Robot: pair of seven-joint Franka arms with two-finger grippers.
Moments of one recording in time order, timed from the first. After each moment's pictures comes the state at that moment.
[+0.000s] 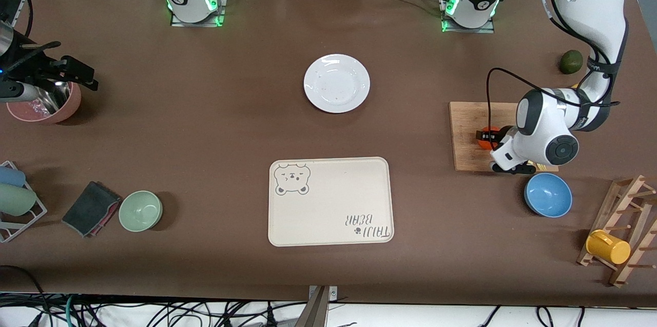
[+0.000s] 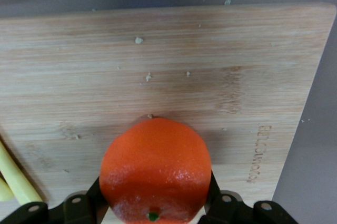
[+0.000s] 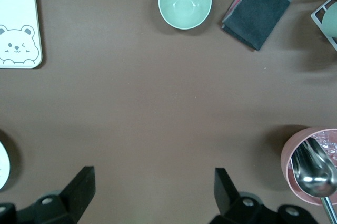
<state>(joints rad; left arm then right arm) -0.01 0.54 0.01 -1.89 -0.01 1.99 0.03 0.03 0.01 -0.05 -1.66 0.02 1.63 -0.07</state>
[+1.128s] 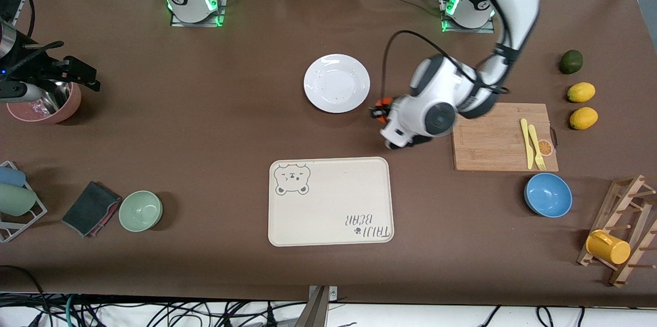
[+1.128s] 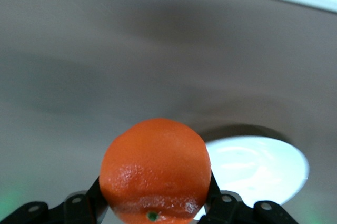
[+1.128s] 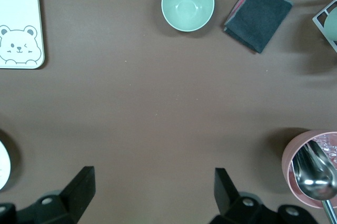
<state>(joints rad) -0.30 0.52 -0.30 -1.76 -0.29 1.94 -0.73 0.04 0.01 -0.05 -1.66 0.02 1.64 -0.07</state>
